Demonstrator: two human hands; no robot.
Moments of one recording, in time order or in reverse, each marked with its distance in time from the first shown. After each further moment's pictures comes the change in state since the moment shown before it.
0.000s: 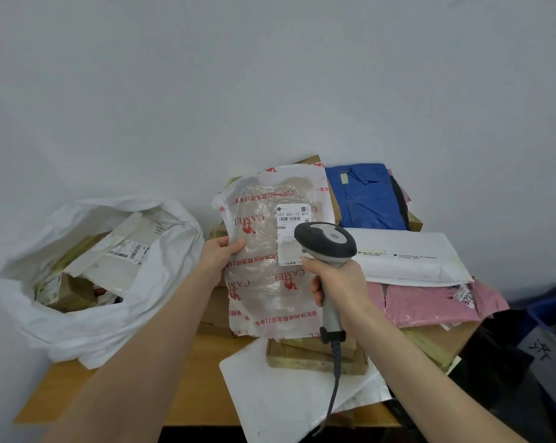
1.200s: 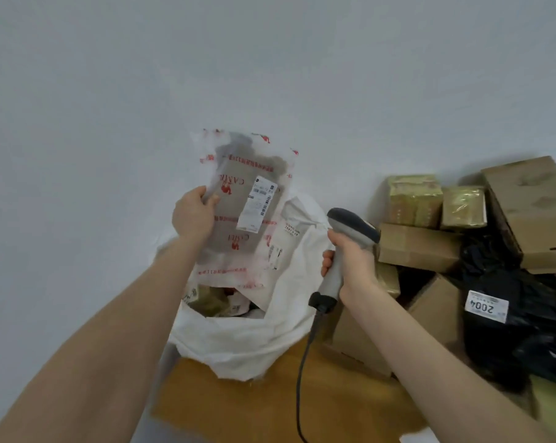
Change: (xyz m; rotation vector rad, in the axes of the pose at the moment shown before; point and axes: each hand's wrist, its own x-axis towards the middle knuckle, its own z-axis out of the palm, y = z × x) left_hand 0.163 0.058 -0.370 0.859 0.695 0.389; right_hand 0.122 0.015 0.364 0.418 -0.057 0.278
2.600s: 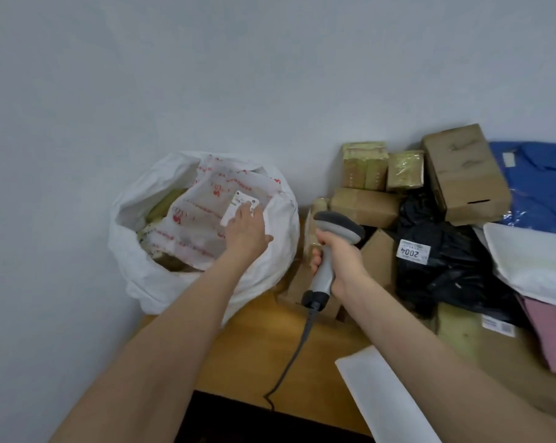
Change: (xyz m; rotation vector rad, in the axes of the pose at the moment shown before) left_hand -0.153 0.065 0.096 0.474 -0.489 0.320; right_hand -0.035 0.014 -0.091 -0.048 0.016 0.107
